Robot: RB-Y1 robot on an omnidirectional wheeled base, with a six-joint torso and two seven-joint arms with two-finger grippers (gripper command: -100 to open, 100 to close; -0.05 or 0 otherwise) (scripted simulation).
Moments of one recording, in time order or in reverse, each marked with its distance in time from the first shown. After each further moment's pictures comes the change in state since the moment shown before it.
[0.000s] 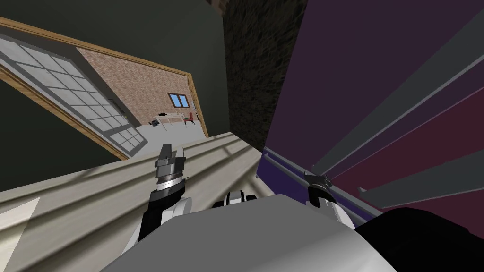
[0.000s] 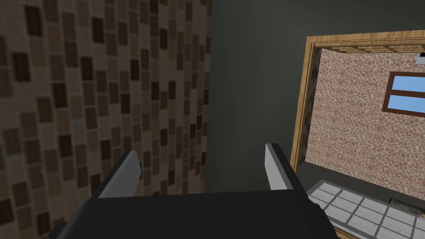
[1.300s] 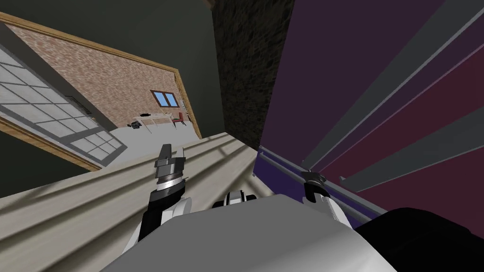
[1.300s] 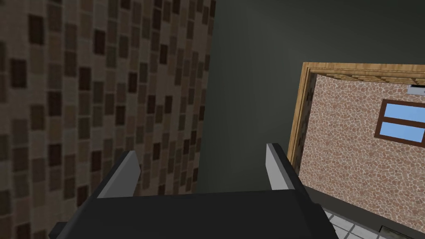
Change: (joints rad) left arm 0.000 0.000 0.000 0.000 0.000 0.000 0.000; right arm -0.012 -0.026 0.057 -0.008 -0.006 0.025 -0.002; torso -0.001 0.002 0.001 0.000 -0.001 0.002
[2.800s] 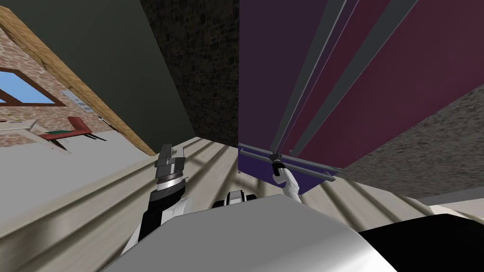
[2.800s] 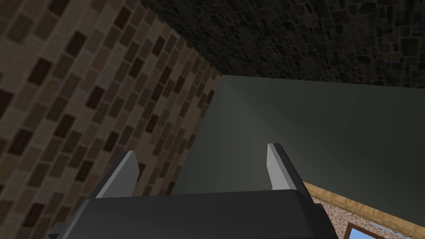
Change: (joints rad) left arm 0.000 0.000 0.000 0.000 0.000 0.000 0.000; right arm -0.278 -0.088 0.429 0.154 0.064 0.046 0.052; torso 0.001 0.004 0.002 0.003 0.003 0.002
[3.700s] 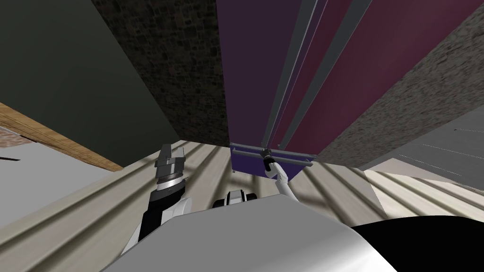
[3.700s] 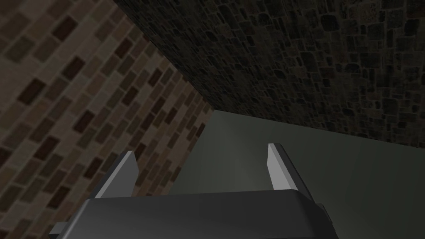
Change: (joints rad) left arm -0.001 0.000 0.000 0.000 0.000 0.000 0.000; right arm -0.107 -0.062 0.210 0.057 0.001 0.064 0.028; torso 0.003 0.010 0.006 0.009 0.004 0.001
